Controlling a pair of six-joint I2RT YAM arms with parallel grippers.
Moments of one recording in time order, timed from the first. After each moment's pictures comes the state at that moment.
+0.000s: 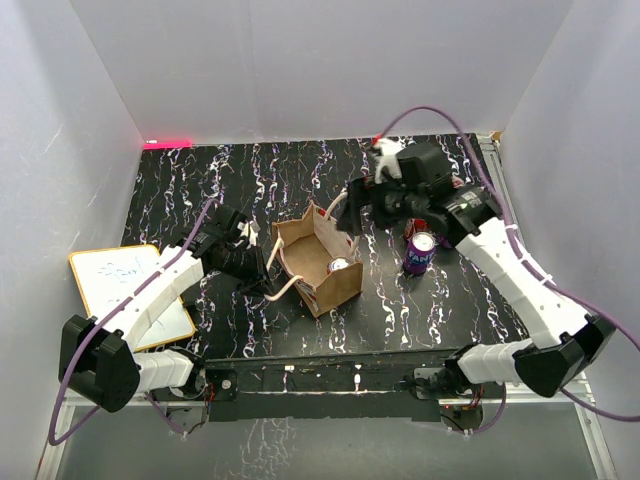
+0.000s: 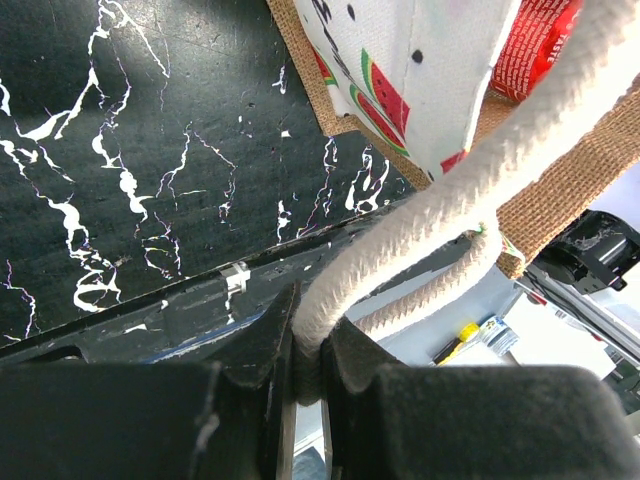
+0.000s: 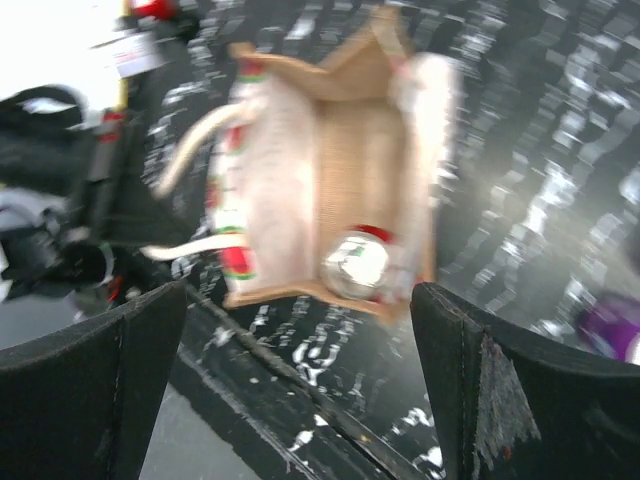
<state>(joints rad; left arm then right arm) -0.45 1.24 0.95 -0.91 0.43 -0.67 0.48 1.29 1.46 -0.84 -0.26 0.29</state>
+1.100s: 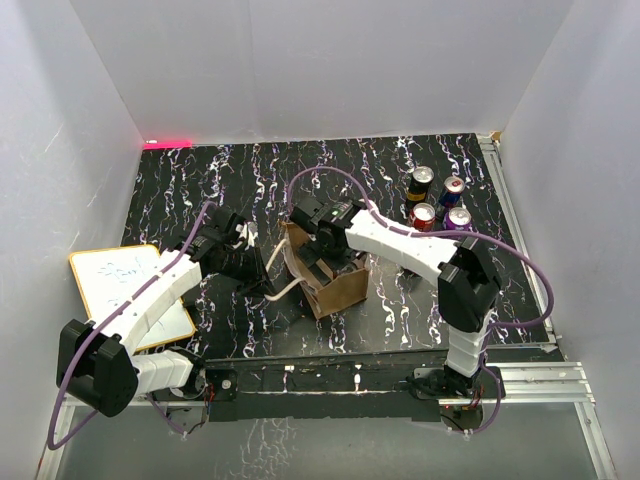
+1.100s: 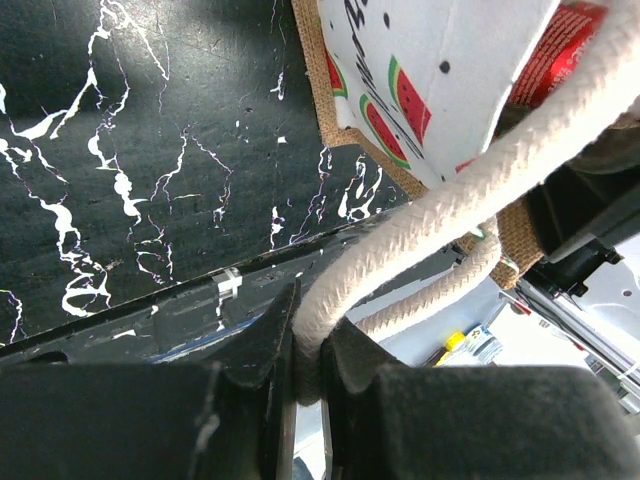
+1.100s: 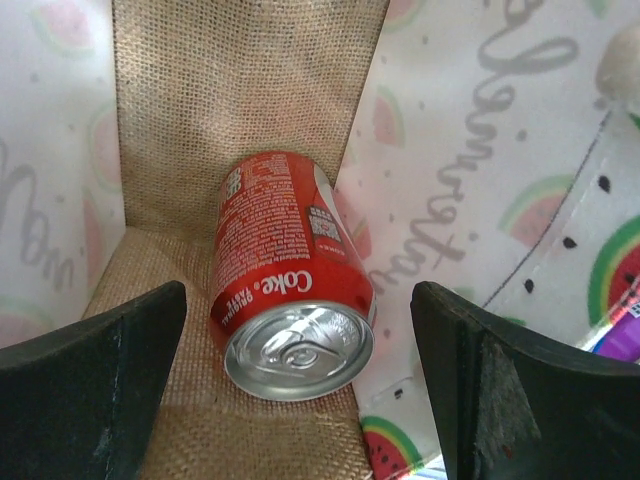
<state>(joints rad) -0.45 1.21 0.92 -0.88 0.43 -0.72 0.87 1.84 1.61 -1.10 0.20 0.15</state>
